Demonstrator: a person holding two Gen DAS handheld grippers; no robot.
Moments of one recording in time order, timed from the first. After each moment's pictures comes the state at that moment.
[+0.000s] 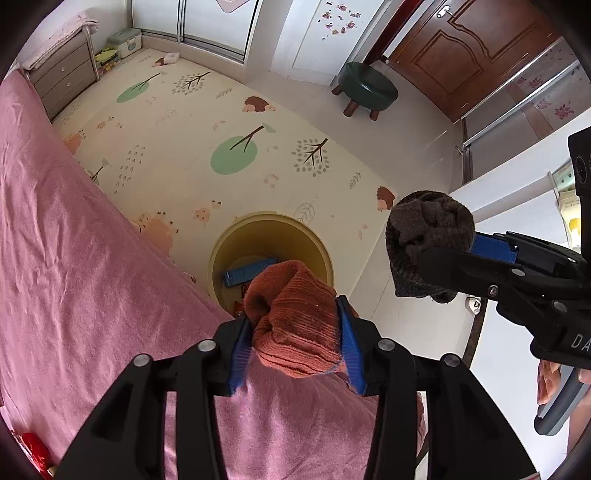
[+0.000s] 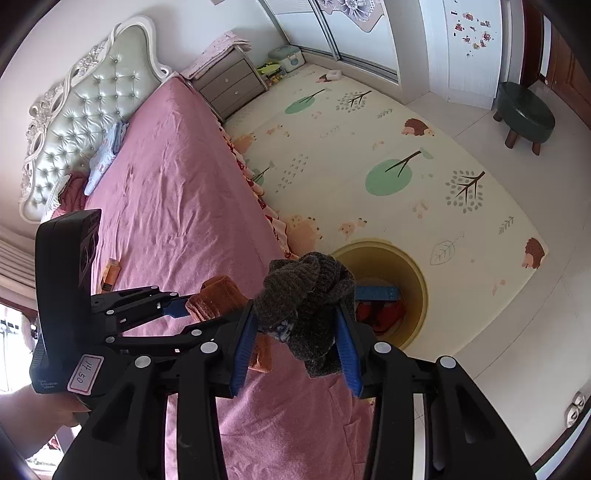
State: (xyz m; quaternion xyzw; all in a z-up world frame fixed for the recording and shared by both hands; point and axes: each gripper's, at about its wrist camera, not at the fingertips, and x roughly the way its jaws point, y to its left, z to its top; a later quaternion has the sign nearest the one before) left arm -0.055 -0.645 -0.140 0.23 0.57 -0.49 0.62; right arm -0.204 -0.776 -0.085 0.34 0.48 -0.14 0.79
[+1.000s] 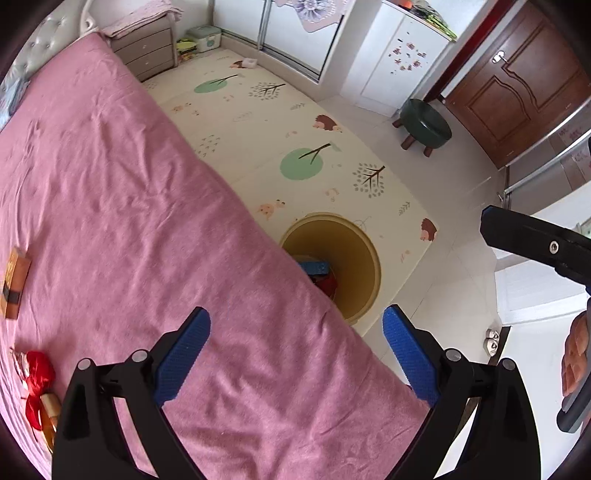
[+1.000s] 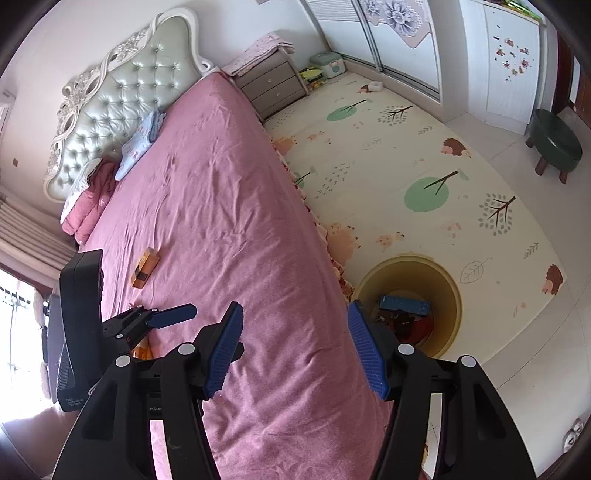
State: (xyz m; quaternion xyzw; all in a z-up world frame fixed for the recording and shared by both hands) left arm -0.027 -0.522 -0.102 0.18 0.57 -0.39 0.70; right arm -0.162 -0.702 -0.040 0.32 0.47 -0.07 0.82
